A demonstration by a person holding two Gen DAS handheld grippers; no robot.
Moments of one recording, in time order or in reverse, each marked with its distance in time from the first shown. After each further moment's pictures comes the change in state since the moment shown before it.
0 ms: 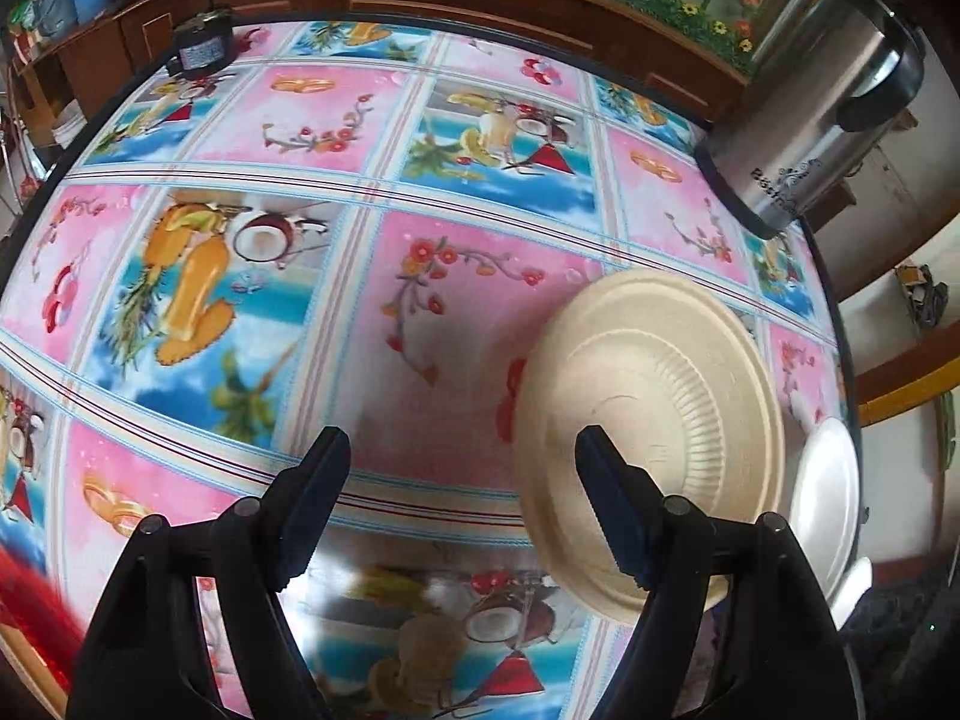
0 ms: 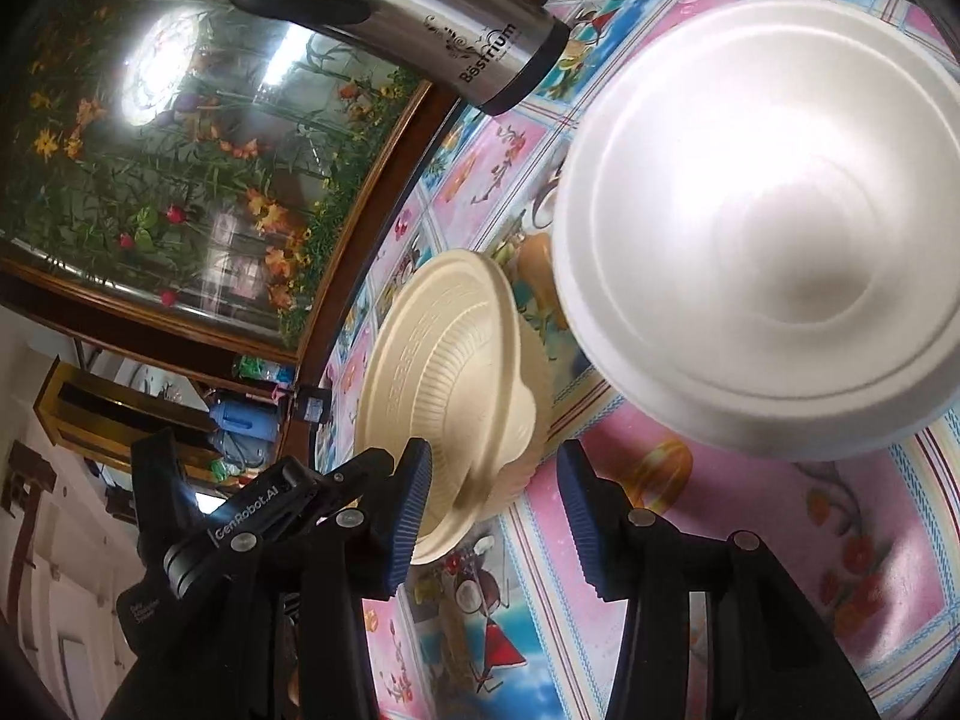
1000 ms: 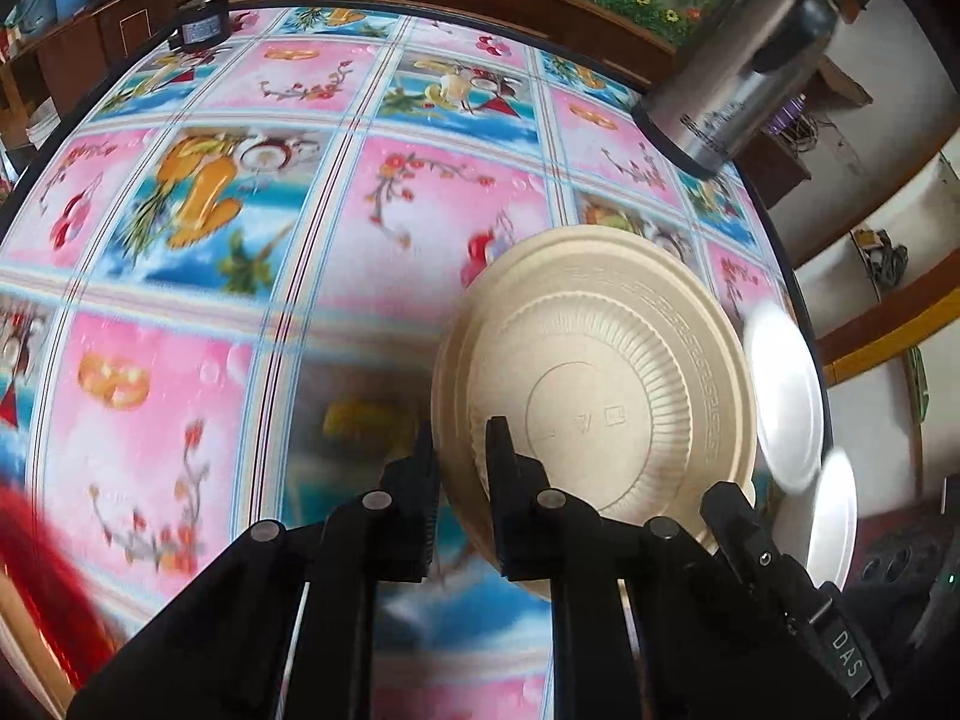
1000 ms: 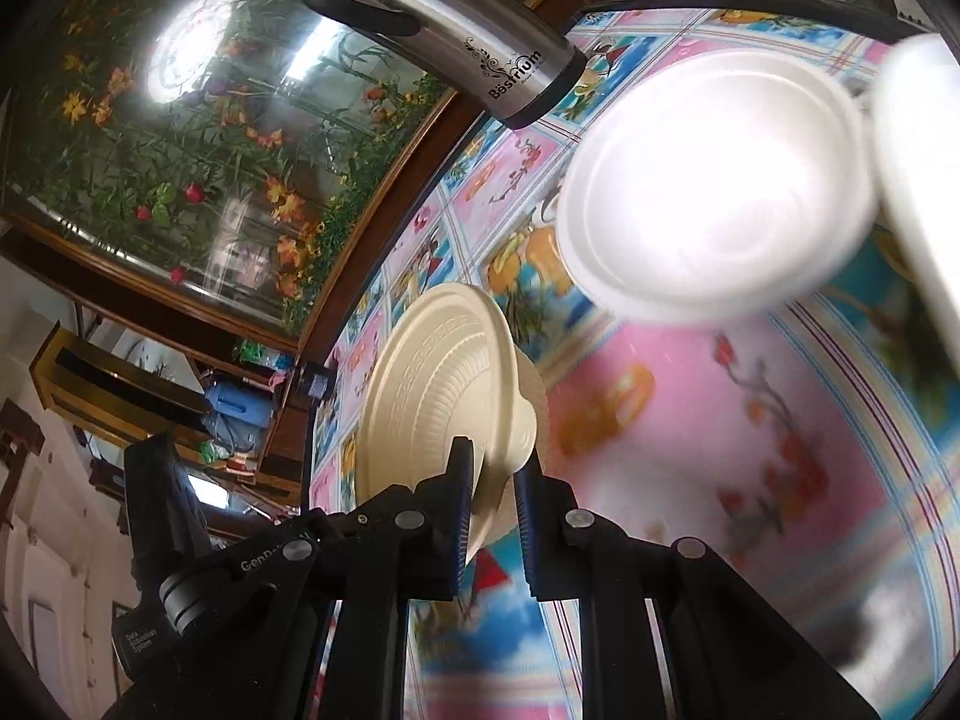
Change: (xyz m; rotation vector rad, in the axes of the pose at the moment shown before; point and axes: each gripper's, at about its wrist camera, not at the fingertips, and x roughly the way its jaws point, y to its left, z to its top) left arm -0.034 0.004 -0.070 0.050 0.007 -0.088; right arm -0.047 0.003 -0.038 -0.092 -0.032 -0.012
